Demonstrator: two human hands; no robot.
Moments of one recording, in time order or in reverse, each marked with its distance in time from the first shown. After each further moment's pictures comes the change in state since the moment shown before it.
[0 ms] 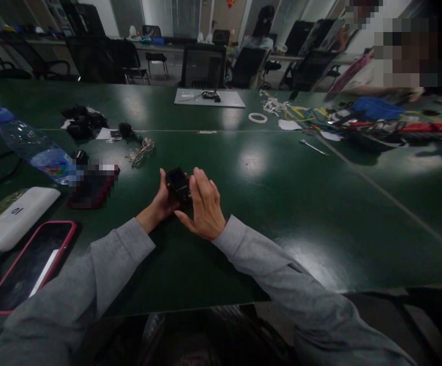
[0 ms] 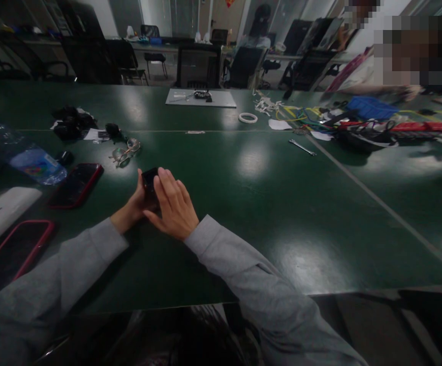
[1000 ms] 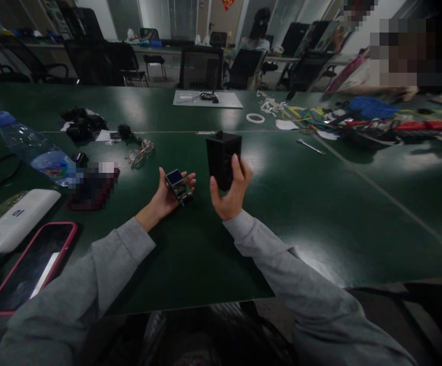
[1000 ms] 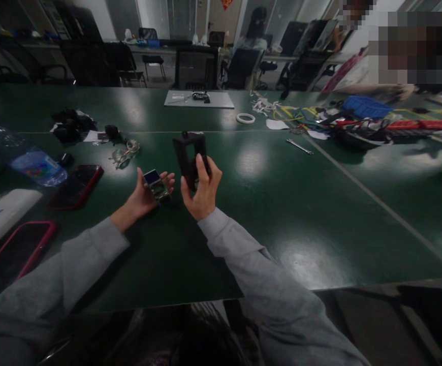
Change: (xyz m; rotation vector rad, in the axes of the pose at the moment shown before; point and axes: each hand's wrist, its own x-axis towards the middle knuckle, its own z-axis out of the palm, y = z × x) left_hand 0.002 0.008 0.005 -0.314 0.070 -0.039; right_hand 0.011 0.041 -0.030 -0.362 0.573 -0.071
